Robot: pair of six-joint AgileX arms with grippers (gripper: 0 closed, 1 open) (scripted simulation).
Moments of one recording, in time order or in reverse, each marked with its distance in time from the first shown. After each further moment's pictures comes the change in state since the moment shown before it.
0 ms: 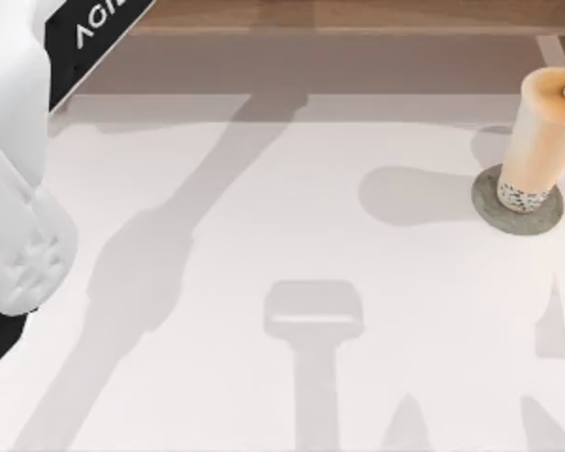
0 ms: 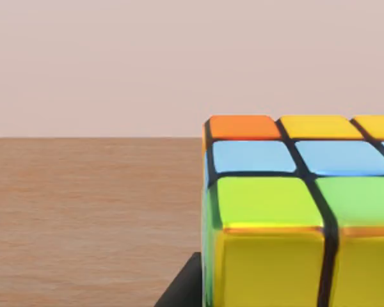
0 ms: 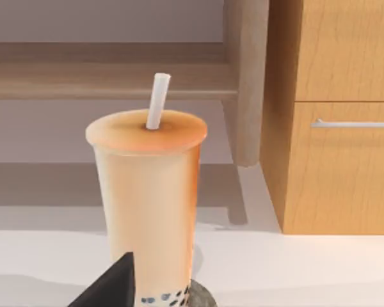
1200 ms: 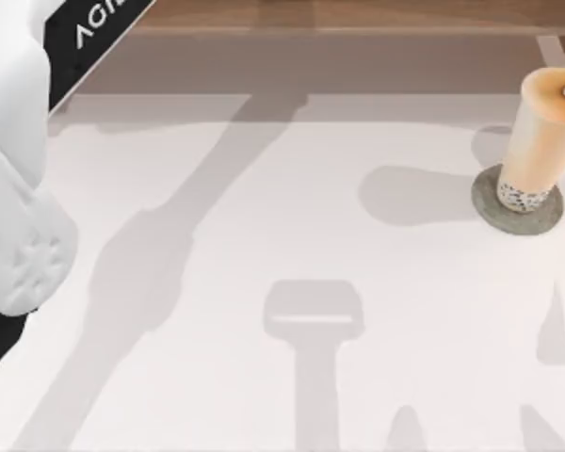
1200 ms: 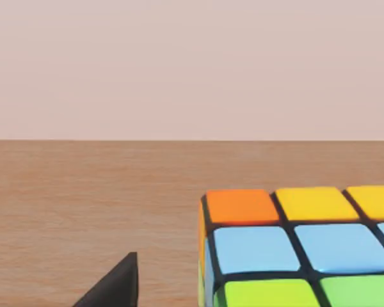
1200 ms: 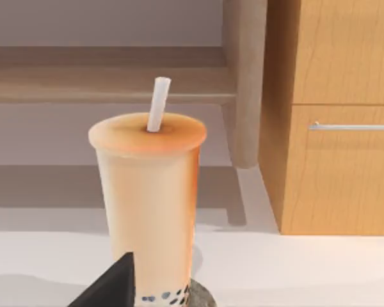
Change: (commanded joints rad) left arm 0.000 0.000 0.000 0.000 0.000 0.000; right arm 0.001 -0.109 0.018 -0.117 0.002 -0.002
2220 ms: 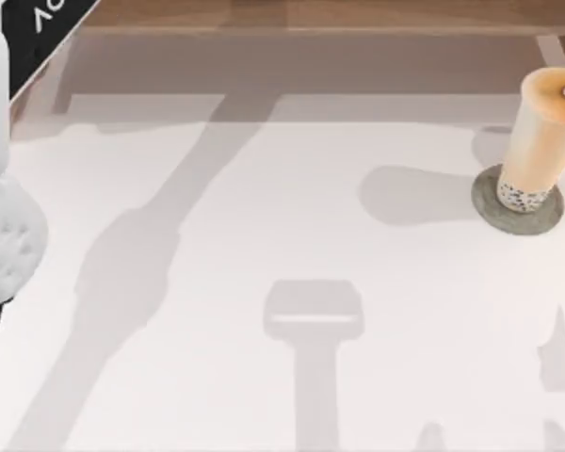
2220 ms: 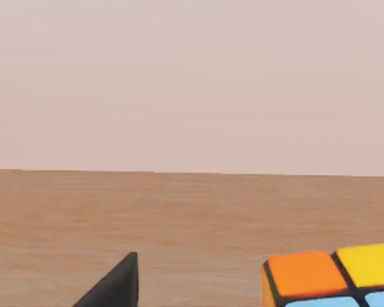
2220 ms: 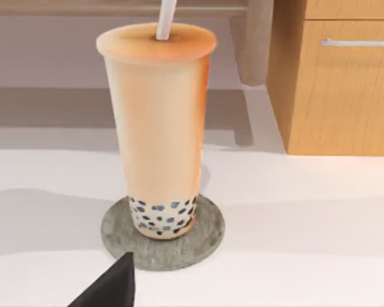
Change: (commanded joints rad) left arm 0.066 -0.048 -0.030 0.023 0.052 -0.001; right arm 0.003 -0.278 0.038 -0.327 0.003 -0.004
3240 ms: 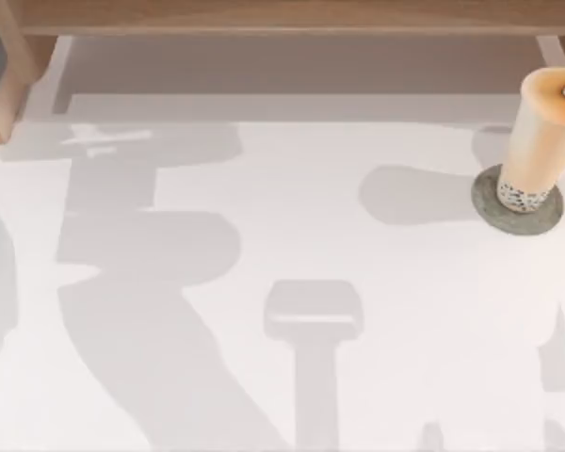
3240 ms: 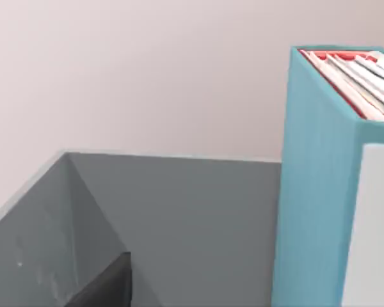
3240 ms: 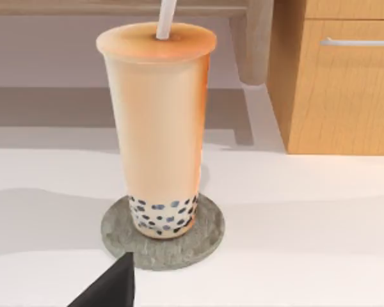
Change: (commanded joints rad) left arm 0.911 -0.306 -0.957 0.623 0.834 -0.025; right arm 0.000 0.000 0.000 0.000 0.000 0.000
